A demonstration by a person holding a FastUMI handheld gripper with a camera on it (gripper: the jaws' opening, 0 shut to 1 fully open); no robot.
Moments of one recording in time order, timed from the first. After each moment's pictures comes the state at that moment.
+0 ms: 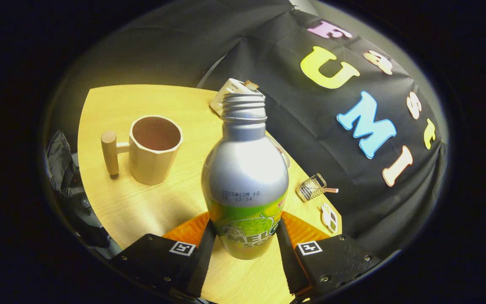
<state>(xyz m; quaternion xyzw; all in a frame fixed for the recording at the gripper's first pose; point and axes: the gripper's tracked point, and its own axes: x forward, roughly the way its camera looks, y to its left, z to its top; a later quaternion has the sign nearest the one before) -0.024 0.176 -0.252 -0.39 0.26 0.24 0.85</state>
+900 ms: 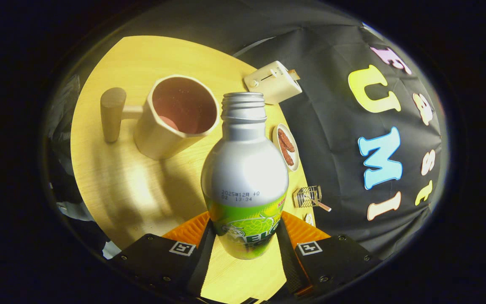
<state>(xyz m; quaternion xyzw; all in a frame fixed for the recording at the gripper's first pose) -0.019 0.194 -0.264 -0.56 0.29 0.24 0.74</state>
